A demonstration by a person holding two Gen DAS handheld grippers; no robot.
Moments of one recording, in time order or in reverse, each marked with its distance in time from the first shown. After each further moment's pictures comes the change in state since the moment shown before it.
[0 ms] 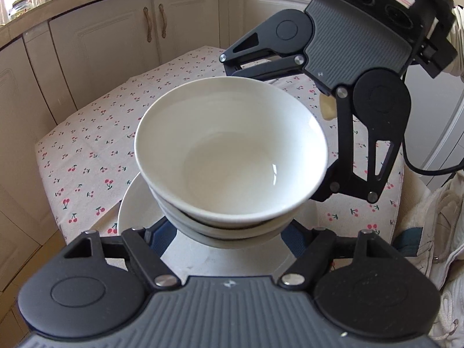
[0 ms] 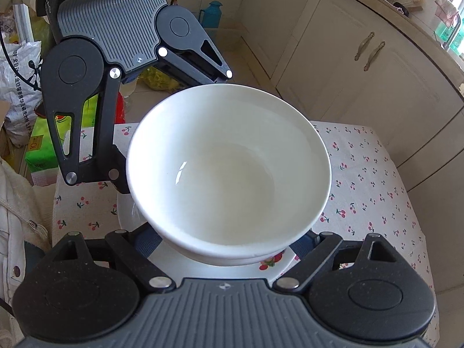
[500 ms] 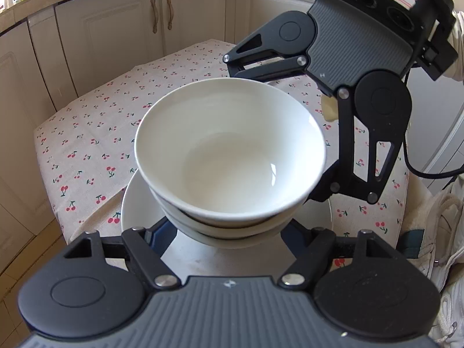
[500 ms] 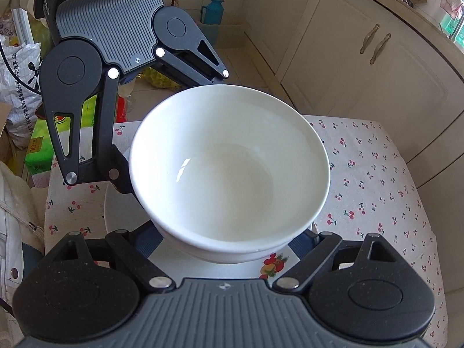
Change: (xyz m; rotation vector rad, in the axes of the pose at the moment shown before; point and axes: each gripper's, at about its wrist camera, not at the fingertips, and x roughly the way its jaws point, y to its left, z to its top) left arm 0.007 0.016 -0.012 -0.041 0.010 -0.019; right arm 0.015 -0.008 0.003 0.017 0.014 0.033
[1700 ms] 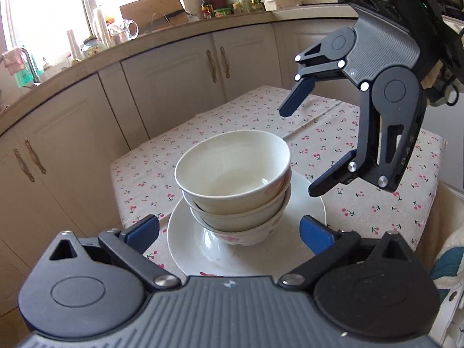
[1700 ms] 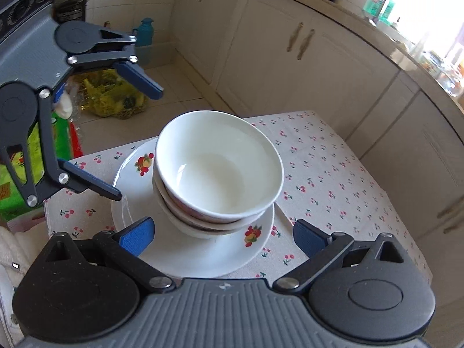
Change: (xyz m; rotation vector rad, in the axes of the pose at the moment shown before) left arm -0.056 -0.076 -0.016 -0.008 -0.201 0.382; right arm -0.058 0.036 -0.013 0.248 -0.057 -0.263
